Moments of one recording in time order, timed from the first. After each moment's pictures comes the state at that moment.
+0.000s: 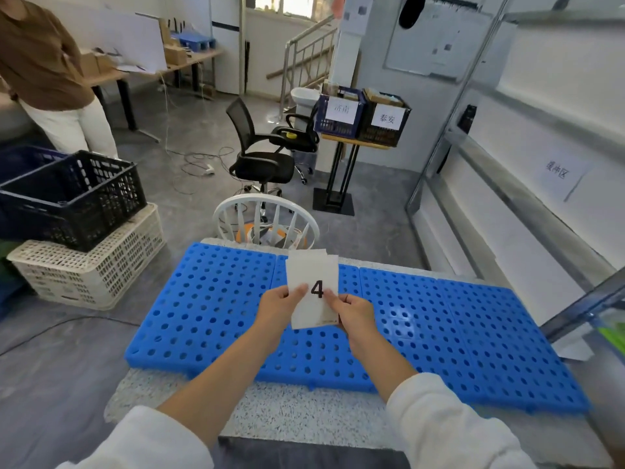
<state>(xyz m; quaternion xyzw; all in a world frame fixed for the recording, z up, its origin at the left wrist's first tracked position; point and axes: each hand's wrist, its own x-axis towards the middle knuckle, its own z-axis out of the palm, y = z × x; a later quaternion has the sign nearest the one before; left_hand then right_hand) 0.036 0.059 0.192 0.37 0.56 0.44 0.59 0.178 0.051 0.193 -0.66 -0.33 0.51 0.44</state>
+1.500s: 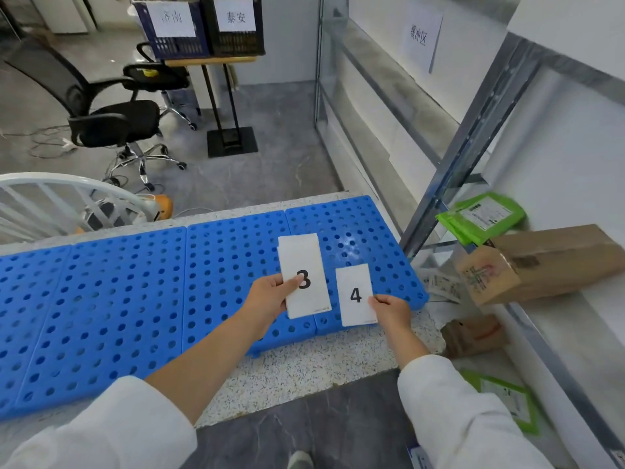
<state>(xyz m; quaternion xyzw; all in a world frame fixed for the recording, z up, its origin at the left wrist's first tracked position) 0.489 0.041 0.136 0.38 0.51 0.27 0.72 0.712 -0.036 0.060 -0.83 -0.18 0.35 0.40</state>
